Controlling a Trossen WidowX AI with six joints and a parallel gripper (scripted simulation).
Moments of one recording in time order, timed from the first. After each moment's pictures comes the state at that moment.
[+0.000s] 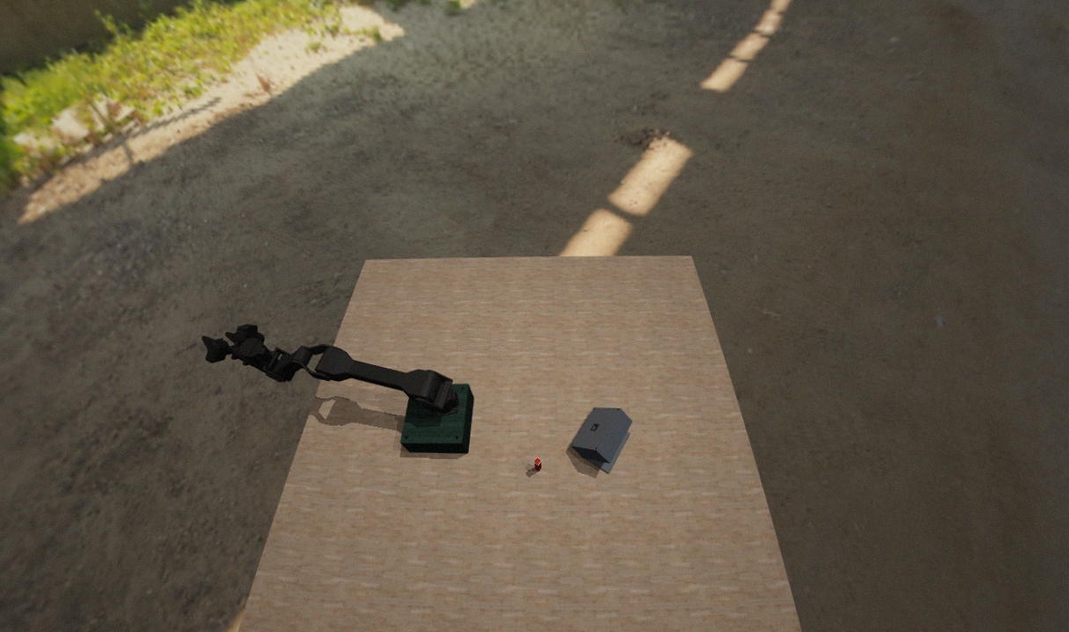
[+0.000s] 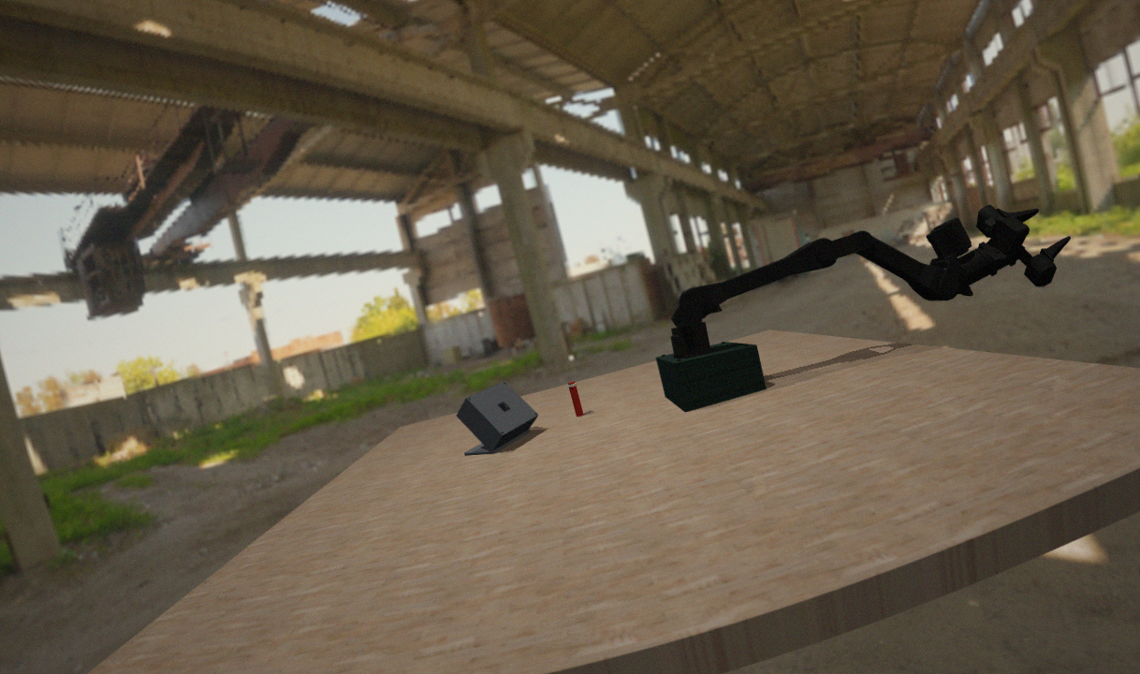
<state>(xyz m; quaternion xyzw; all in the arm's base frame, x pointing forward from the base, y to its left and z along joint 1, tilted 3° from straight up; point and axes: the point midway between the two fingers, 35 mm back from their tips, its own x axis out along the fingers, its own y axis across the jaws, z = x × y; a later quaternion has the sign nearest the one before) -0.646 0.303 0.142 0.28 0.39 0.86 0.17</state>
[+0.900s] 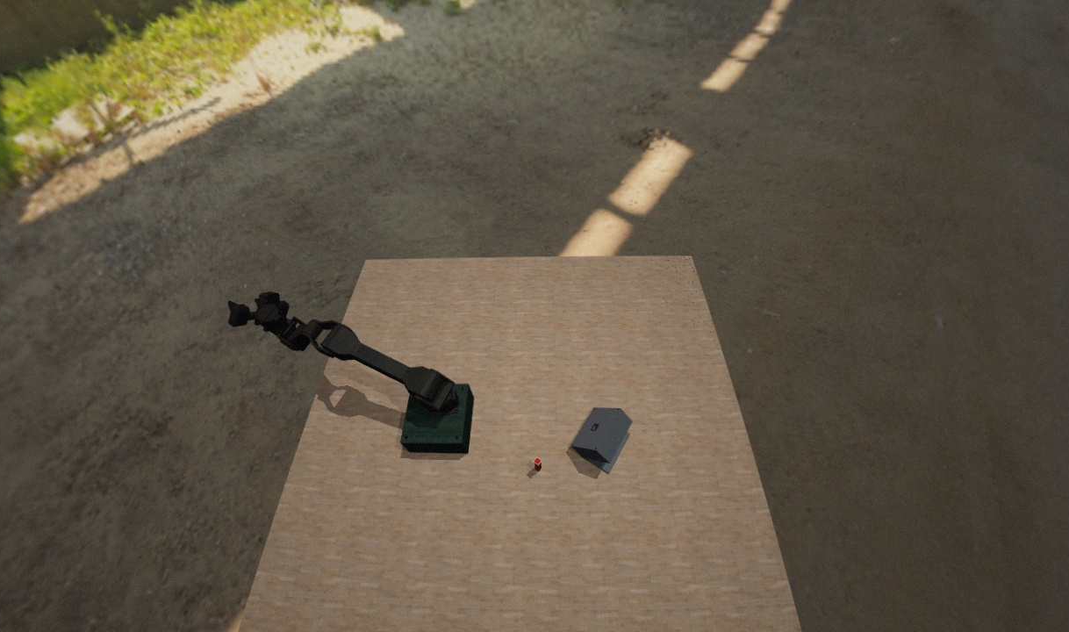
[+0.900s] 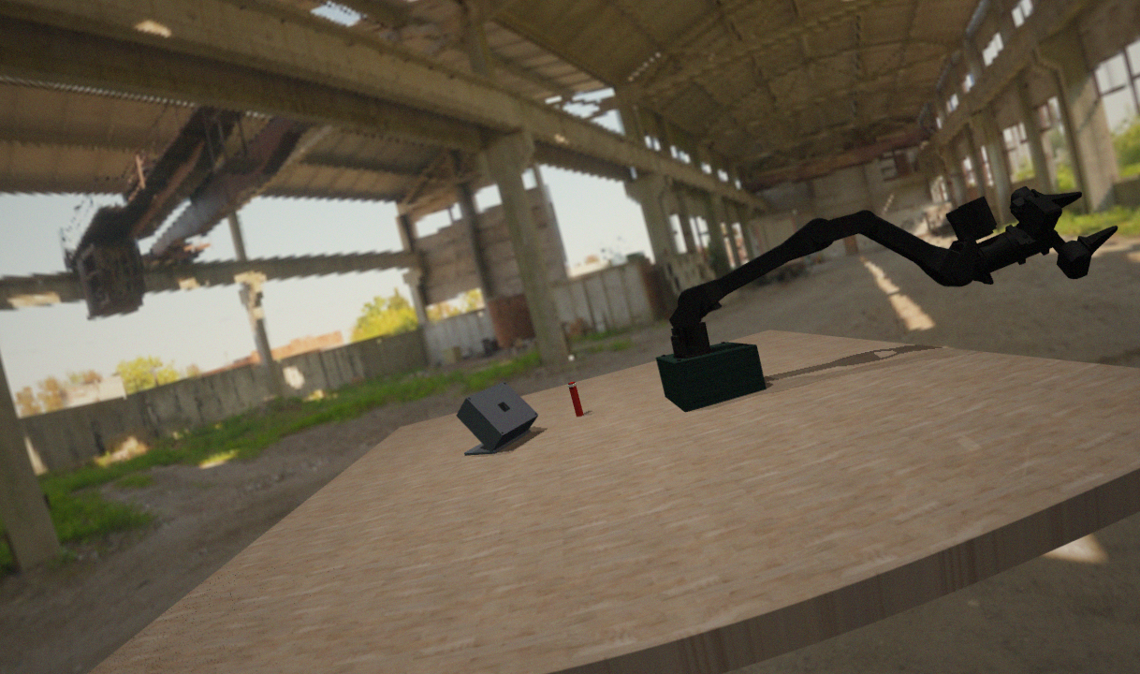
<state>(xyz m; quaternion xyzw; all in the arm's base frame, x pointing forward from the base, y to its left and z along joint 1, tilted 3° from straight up) -0.579 0.409 0.153 0.26 0.35 0.86 0.26</state>
